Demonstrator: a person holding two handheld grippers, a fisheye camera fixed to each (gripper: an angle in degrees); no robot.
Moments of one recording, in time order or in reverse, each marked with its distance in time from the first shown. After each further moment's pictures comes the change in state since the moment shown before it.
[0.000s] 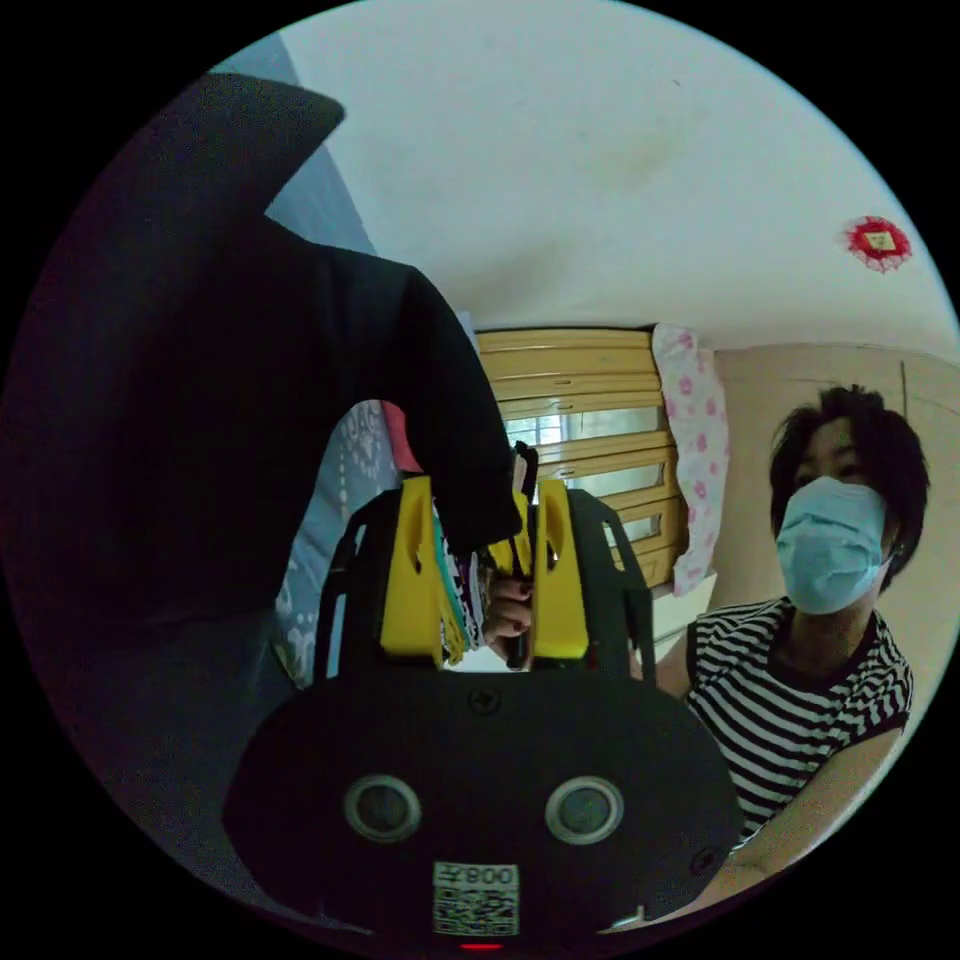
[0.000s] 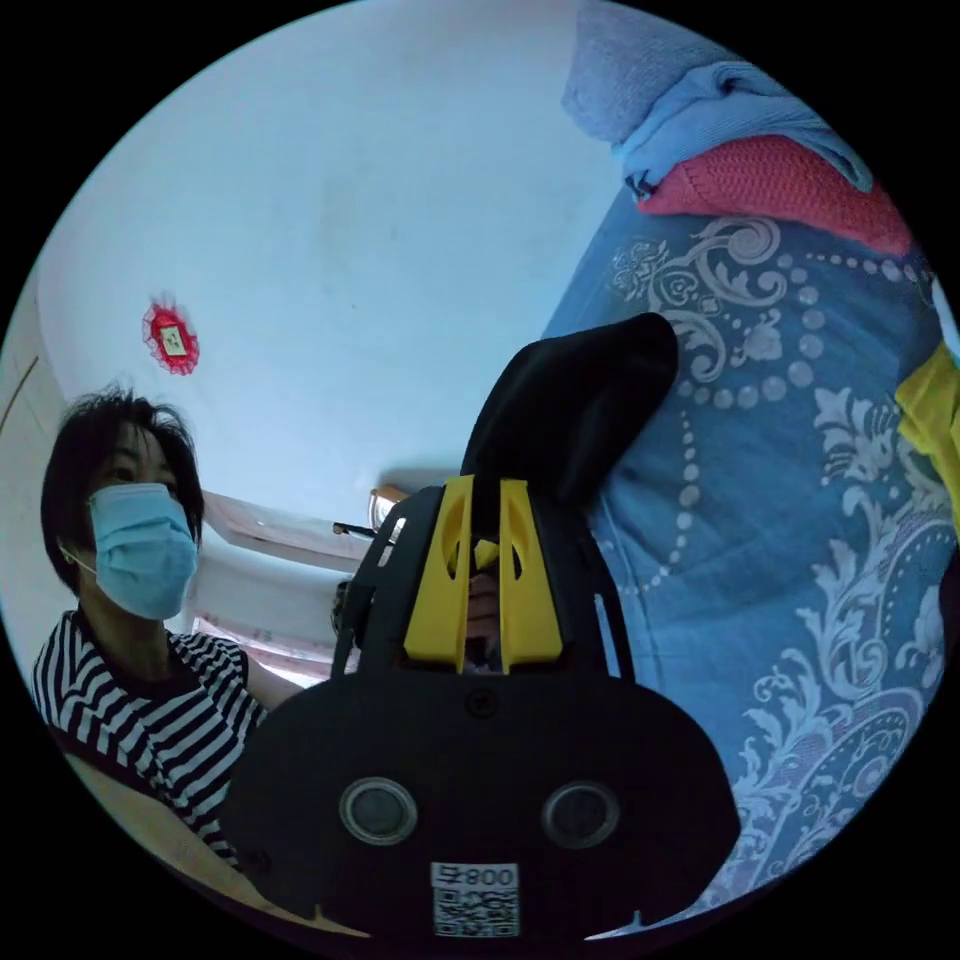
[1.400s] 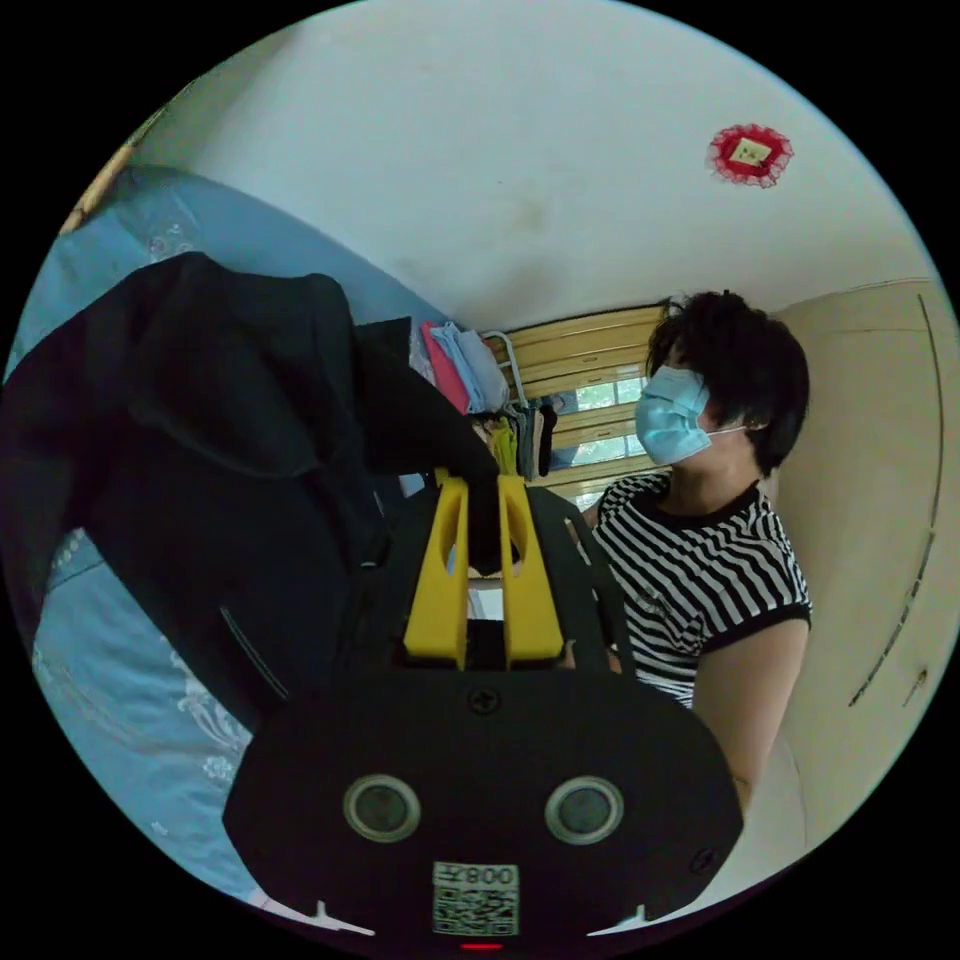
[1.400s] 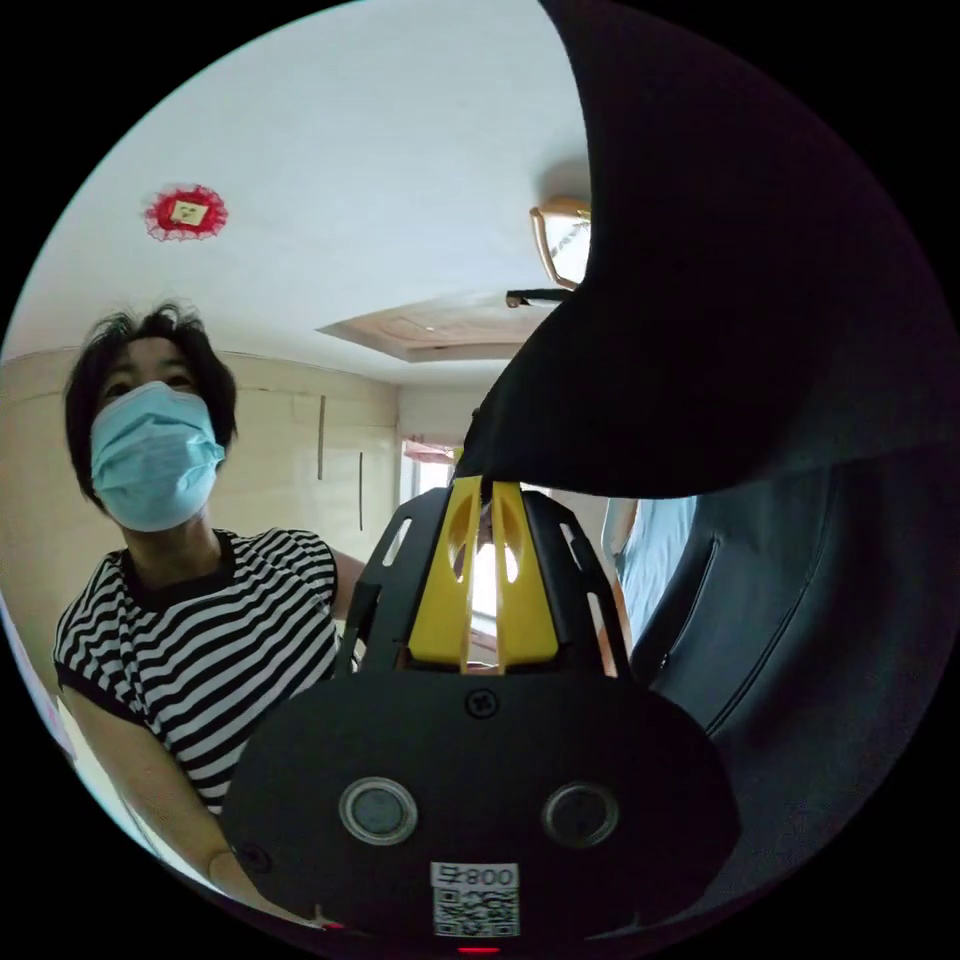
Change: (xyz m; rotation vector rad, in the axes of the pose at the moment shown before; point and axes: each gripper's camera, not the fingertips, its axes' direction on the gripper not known) left arm 0.256 0.099 -0.329 -0.034 -0.354 0.011; right arm -0.032 0.170 0.269 -0.706 -0.713 0.054
